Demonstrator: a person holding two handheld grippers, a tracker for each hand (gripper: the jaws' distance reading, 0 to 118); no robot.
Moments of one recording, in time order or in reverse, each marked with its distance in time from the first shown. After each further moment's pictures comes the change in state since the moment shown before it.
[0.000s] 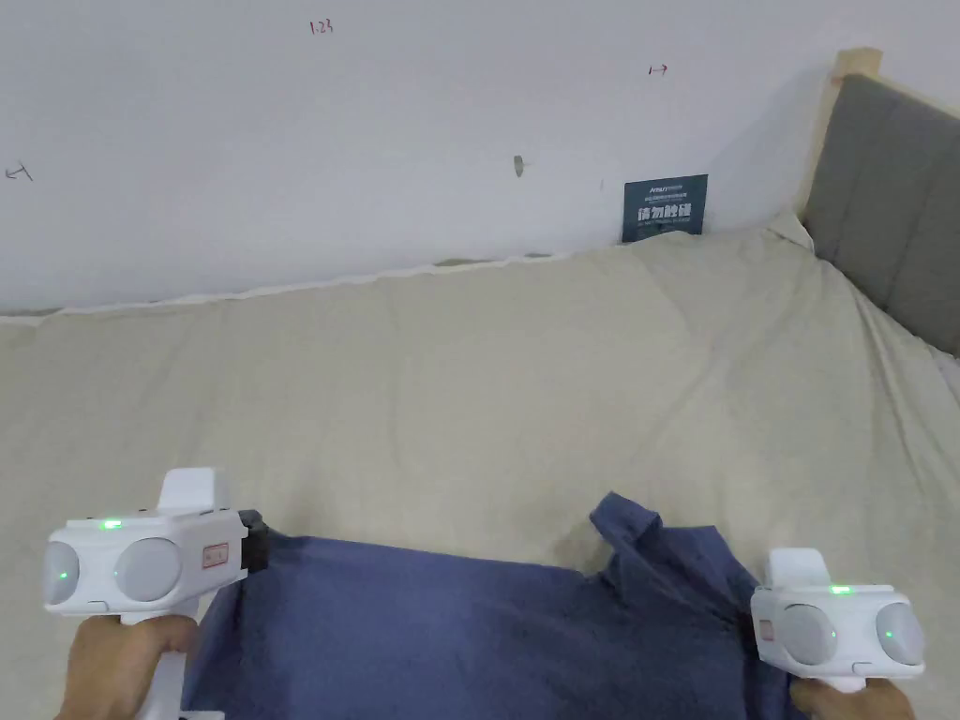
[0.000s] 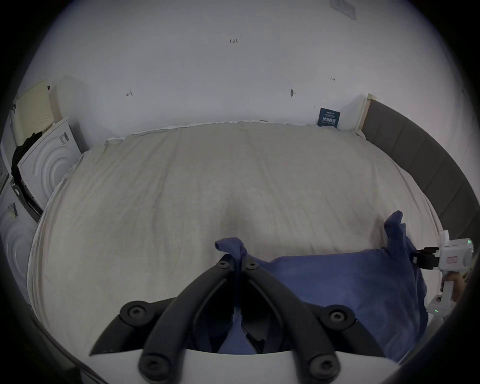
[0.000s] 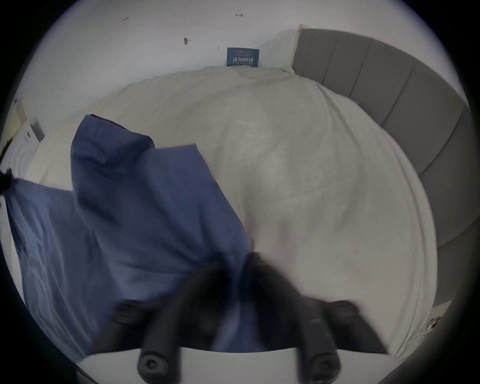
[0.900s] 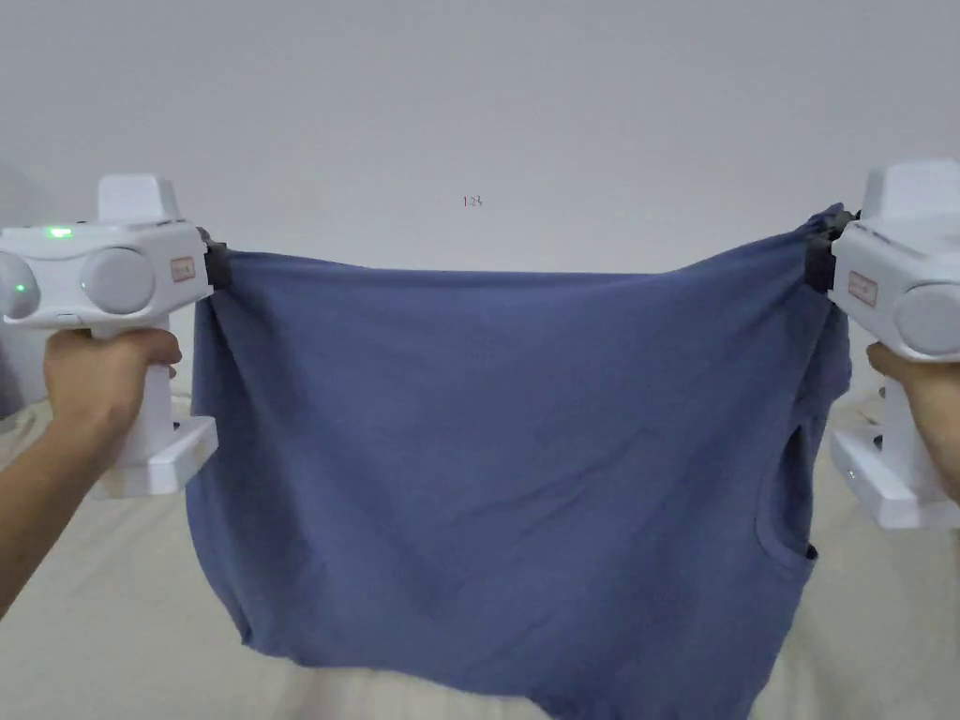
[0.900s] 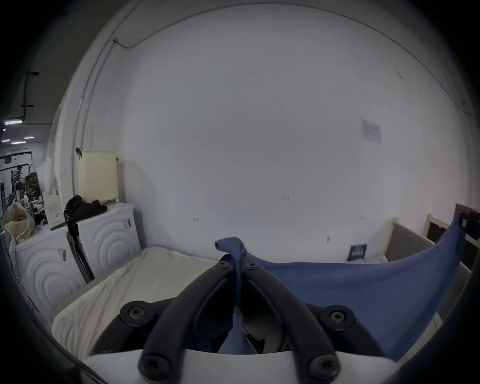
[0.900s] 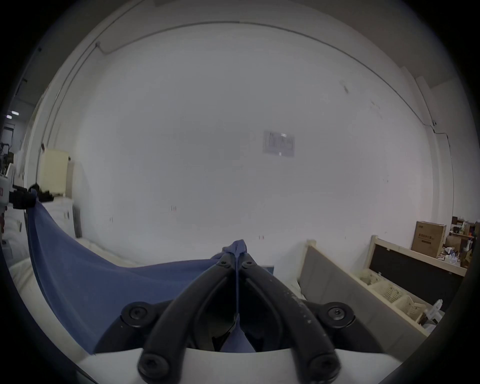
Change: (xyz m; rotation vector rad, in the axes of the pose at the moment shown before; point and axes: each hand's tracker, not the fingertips) left arm -0.067 0.203 0.269 0.679 0.273 0.132; right arm 0.002 0.233 0.389 1.034 0.102 0.021
